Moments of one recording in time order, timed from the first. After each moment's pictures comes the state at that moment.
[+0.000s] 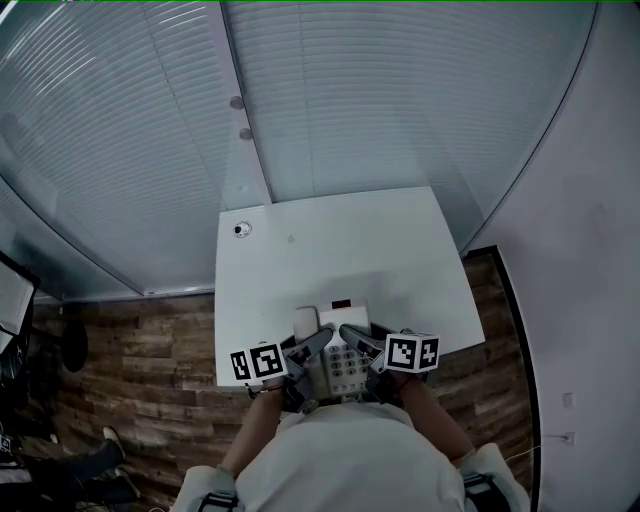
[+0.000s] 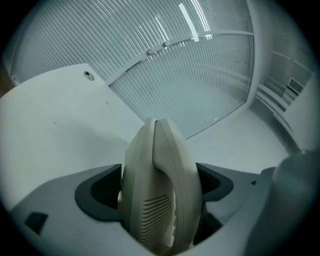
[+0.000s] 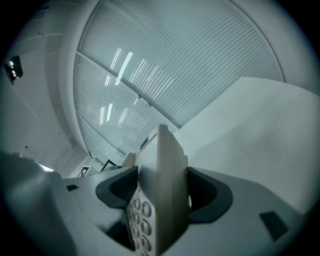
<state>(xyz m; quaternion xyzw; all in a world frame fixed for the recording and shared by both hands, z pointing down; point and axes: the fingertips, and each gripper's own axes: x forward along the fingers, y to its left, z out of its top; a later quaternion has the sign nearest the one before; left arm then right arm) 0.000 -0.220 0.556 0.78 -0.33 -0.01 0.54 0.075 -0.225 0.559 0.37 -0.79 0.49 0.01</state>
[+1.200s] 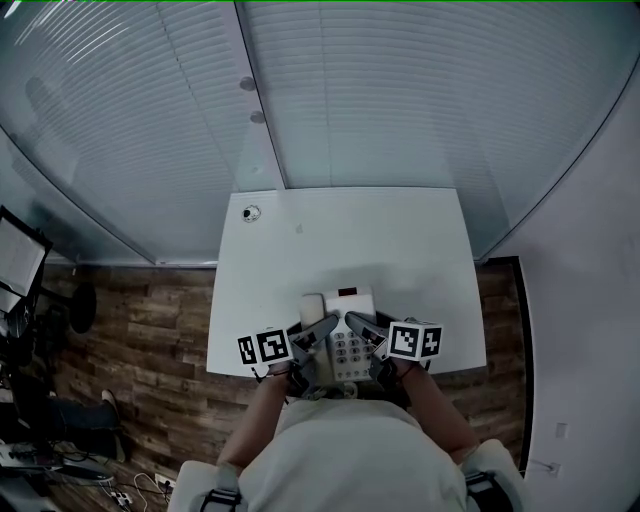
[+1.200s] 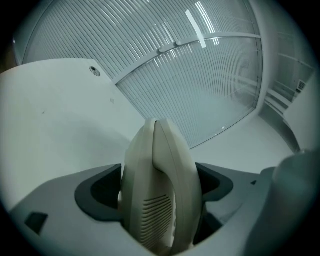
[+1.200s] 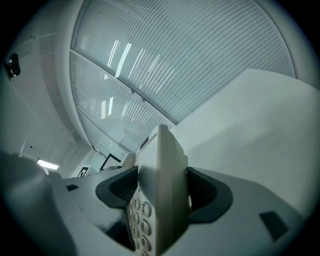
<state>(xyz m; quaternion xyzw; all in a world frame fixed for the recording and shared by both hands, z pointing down) 0.028 -0.269 0.589 0.75 -0.37 -0.04 0.55 0.102 -0.282 0.593 0.32 -0.80 0.50 0.05</state>
